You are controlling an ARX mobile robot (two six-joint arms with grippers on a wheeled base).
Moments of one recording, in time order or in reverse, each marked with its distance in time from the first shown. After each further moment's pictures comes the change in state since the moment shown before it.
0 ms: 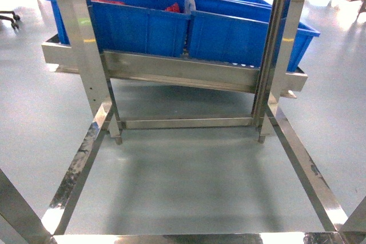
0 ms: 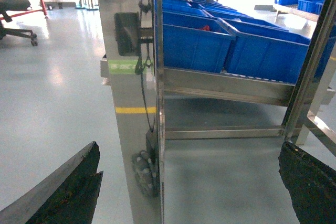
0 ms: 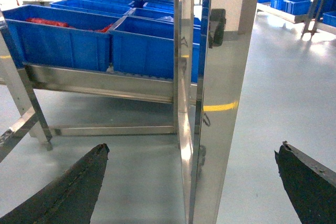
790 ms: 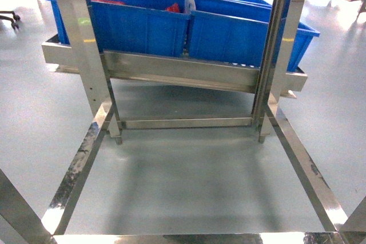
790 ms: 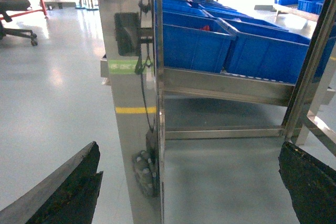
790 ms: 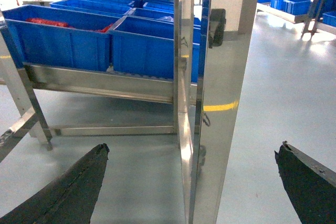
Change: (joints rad) left arm 0.000 0.000 0.000 0.000 0.000 0.000; right arm 0.000 0.000 0.000 0.000 0.000 0.000
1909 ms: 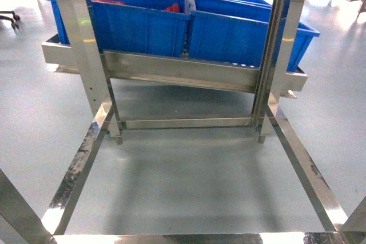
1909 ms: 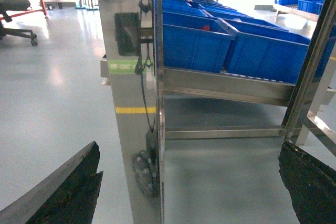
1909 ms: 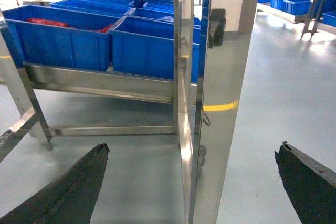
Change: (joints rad) left arm 0.000 0.000 0.000 0.000 0.000 0.000; right arm 0.000 0.000 0.000 0.000 0.000 0.000
